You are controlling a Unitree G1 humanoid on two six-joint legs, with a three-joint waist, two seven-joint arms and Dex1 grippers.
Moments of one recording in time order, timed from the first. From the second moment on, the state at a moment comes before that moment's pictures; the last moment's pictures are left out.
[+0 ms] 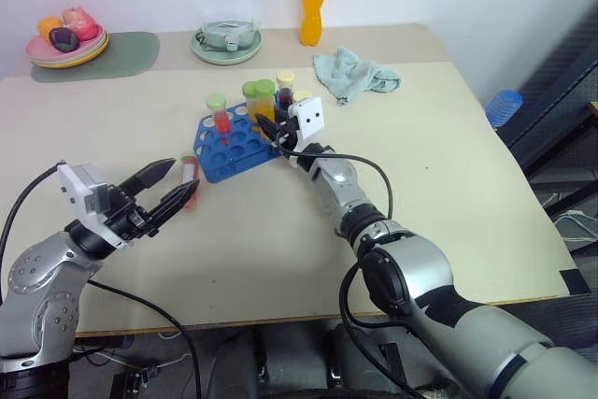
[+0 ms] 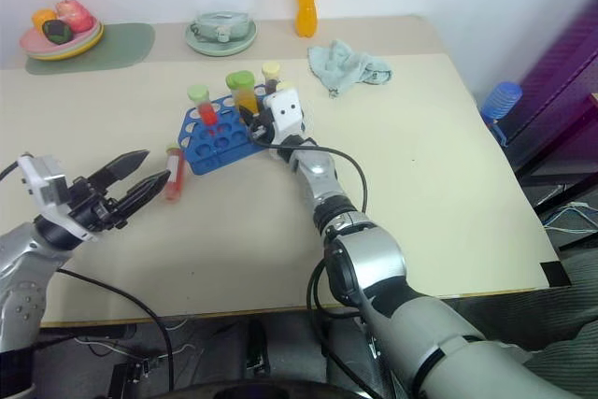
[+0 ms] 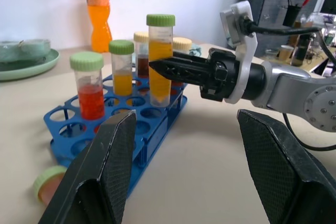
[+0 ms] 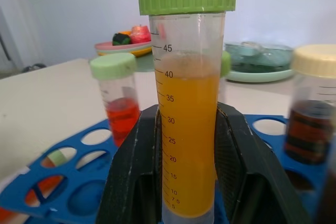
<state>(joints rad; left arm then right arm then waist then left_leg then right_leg) 0.07 0.59 0.42 -0.31 -0.71 0.25 -0.86 -1.08 0.15 -0.13 1.30 0.06 -0.53 0.50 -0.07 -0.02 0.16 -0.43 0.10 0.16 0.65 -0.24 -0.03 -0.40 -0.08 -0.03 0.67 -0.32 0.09</state>
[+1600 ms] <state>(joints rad) 0.10 0.59 0.45 -0.30 -0.72 0.23 -0.91 -1.06 0.12 -0.15 1.33 0.02 -0.56 0.53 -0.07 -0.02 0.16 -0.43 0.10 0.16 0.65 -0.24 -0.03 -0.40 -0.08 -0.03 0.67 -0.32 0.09</state>
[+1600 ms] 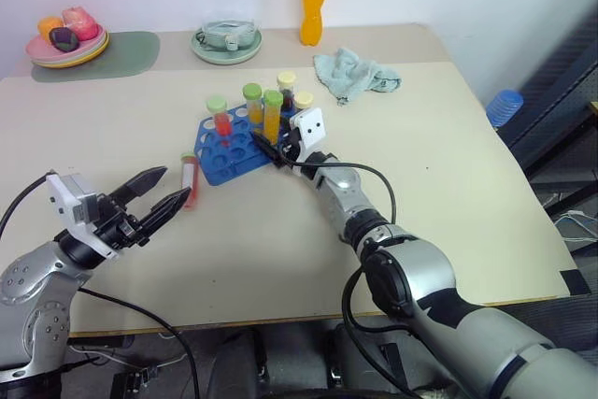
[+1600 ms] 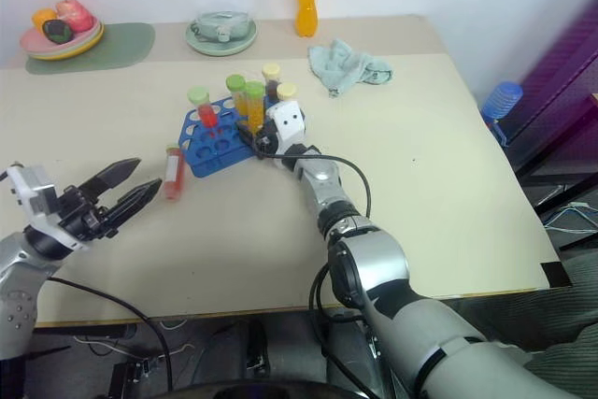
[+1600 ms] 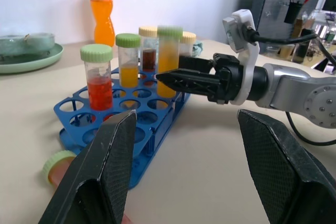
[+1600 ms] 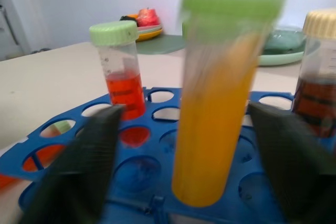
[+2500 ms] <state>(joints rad) -0.01 0.58 0.41 -0.29 -0.67 0.47 -0.56 -0.65 -0.22 0.02 0.40 0.22 -0.19 1.06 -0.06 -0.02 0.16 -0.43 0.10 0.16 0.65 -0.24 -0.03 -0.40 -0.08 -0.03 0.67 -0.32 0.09</state>
